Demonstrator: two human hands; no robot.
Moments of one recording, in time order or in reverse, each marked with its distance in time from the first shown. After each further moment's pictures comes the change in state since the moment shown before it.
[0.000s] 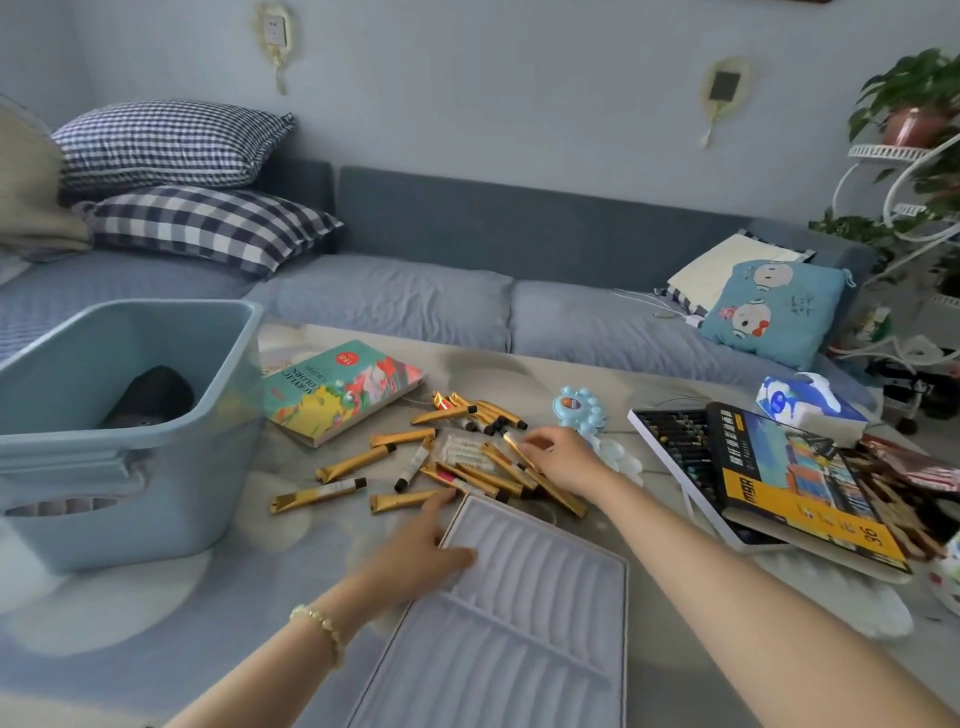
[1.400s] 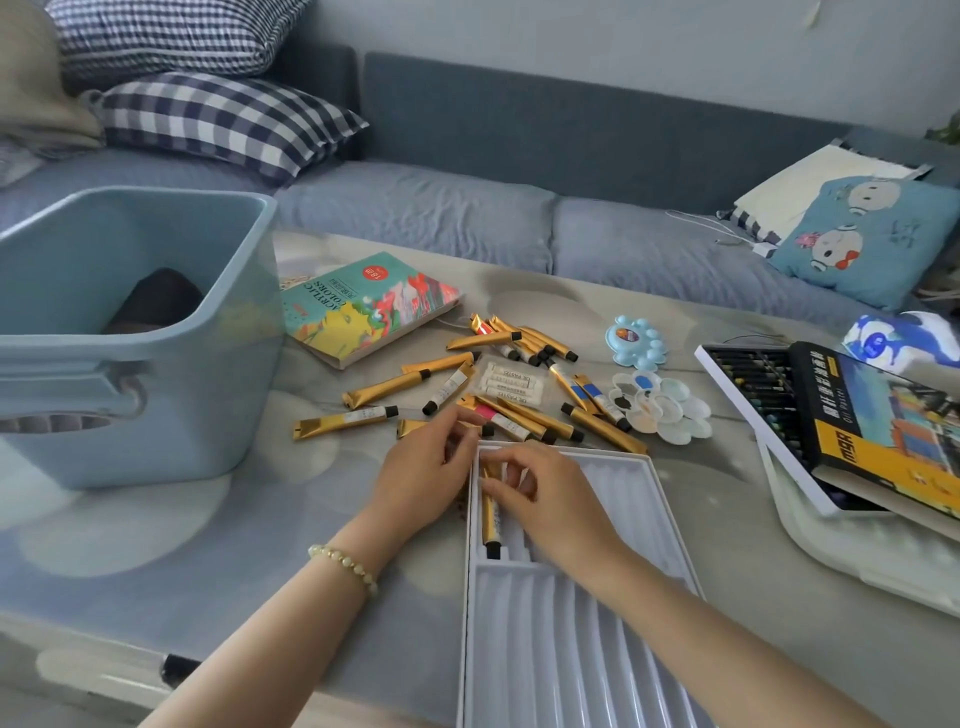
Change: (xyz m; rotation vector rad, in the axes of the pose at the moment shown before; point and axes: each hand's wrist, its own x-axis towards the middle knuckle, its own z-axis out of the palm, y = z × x) left_hand 0.030 -0.034 -0.011 0.221 0.406 0.259; right_hand -0.080 -0.014 0.088 0.009 -0.015 -0.309
